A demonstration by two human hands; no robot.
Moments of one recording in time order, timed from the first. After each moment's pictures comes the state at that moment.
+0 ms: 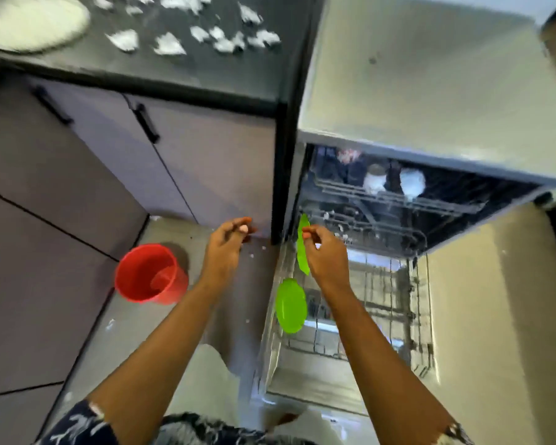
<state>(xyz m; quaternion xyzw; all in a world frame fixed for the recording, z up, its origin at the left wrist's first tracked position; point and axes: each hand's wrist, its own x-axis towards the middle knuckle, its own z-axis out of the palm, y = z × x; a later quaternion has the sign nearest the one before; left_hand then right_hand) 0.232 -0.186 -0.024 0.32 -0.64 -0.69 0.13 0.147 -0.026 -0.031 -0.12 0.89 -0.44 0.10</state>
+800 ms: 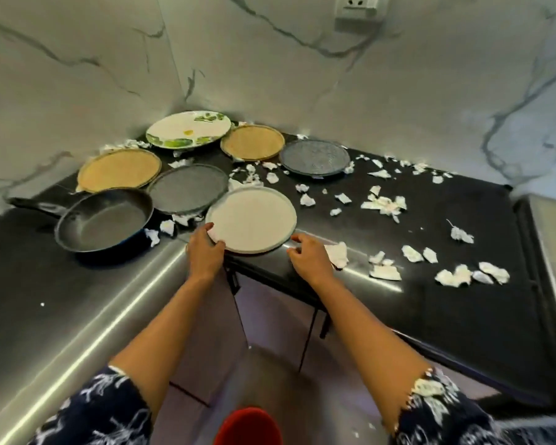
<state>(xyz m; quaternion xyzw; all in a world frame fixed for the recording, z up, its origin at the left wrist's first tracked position) 0.147 -0.779 0.088 0.50 -0.73 -0.39 0.24 0.006 -0.621 0.098 -0.32 0.86 -0.35 0.18</state>
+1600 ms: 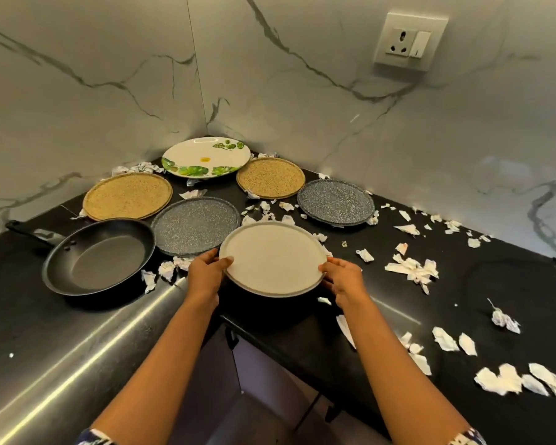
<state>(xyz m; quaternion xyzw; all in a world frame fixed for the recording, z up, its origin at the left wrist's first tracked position) 0.090 -0.836 0.104 0.51 -0.44 -0.67 0.33 -0.101 -0.690 0.097 0.00 0.66 -0.66 0.36</state>
